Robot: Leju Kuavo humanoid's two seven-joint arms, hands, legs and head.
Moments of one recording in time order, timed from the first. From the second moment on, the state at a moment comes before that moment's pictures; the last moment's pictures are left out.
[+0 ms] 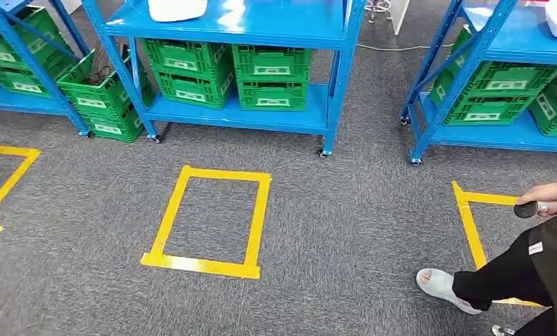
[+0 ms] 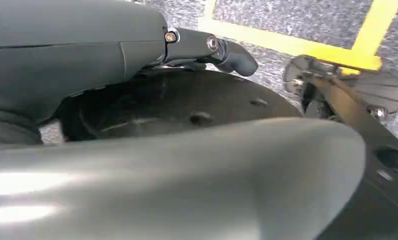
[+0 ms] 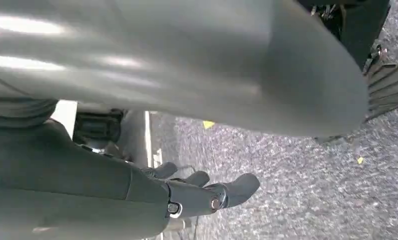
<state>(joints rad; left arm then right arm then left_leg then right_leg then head) -0.12 -0.09 -1.13 -0.18 1.23 0.28 0.04 -0.09 0.07 -0.02 -0.18 -0.30 -0.11 0.11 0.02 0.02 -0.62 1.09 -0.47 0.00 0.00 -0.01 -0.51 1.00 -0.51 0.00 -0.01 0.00</state>
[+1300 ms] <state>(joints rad) -0.12 -0.10 -1.13 -0.18 1.22 0.28 0.04 -0.10 0.07 0.00 -0.19 -0.31 -0.13 0.09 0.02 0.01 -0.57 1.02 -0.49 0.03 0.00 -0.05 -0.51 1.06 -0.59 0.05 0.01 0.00</state>
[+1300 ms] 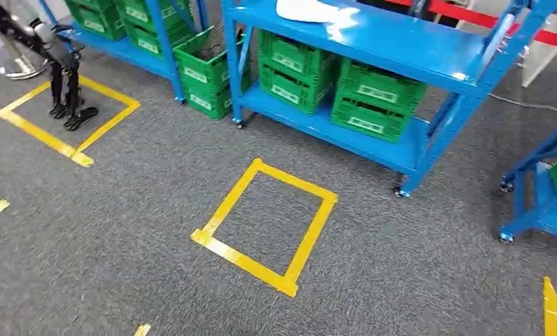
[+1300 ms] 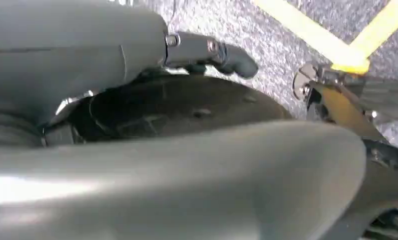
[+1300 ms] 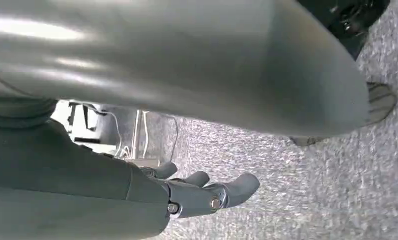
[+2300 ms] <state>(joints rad) -0.12 -0.10 -1.13 -0.18 1.24 0.30 0.03 -0.10 0.07 0.01 -0.19 -0.32 -0.14 0.10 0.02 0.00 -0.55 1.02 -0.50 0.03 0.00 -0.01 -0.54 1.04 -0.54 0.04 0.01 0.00</state>
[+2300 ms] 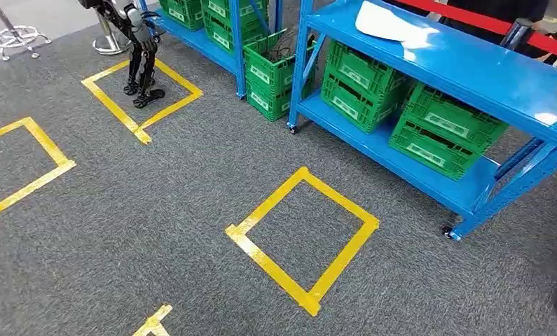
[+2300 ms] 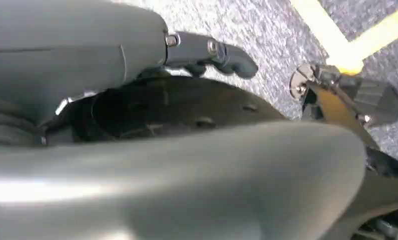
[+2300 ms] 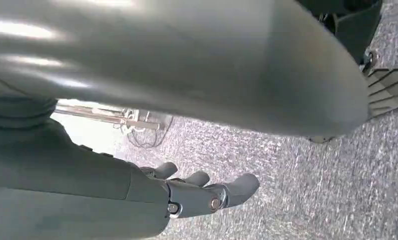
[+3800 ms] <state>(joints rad) -0.11 -0.10 -1.13 -0.18 1.24 0.30 0.03 -0.09 0.07 0.02 -0.19 -0.34 -0.15 0.09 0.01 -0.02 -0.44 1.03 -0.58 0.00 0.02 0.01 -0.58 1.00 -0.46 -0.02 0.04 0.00</state>
